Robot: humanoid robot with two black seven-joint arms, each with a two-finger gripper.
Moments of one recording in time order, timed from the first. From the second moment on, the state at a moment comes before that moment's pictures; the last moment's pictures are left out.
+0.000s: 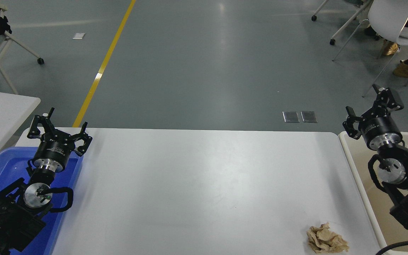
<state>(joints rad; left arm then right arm) -0.55 0.37 -0.86 -0.44 -0.20 -0.59 -0.43 0.68 -0.43 0.95 0.59 -0.35 0.12 0.37</state>
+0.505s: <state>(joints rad) -0.55 0.37 -0.86 -0.44 -0.20 -0.59 -0.43 0.87 -0.63 0.48 0.60 -0.35 0.21 0.37</state>
